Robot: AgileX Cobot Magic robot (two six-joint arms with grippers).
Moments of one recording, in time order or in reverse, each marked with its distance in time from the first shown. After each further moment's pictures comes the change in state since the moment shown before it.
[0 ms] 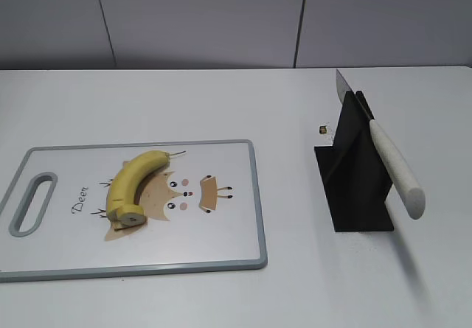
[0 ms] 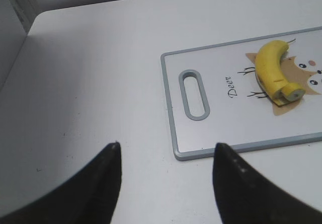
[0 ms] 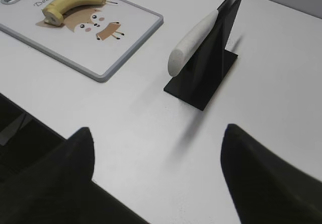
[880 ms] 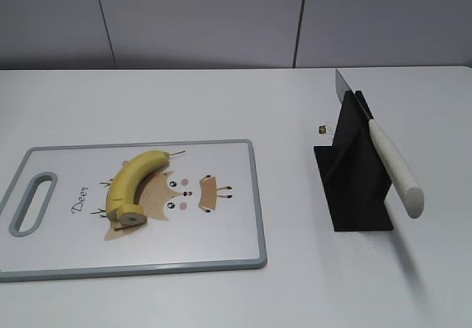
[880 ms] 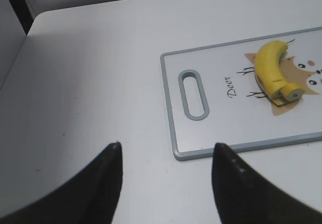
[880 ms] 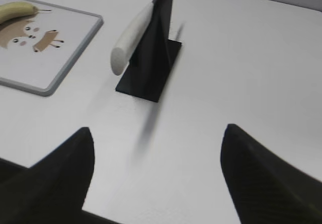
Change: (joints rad) left arm 0.000 0.000 0.000 0.000 0.000 0.000; right arm -0.279 0.000 0.000 0.001 -0.002 -0.001
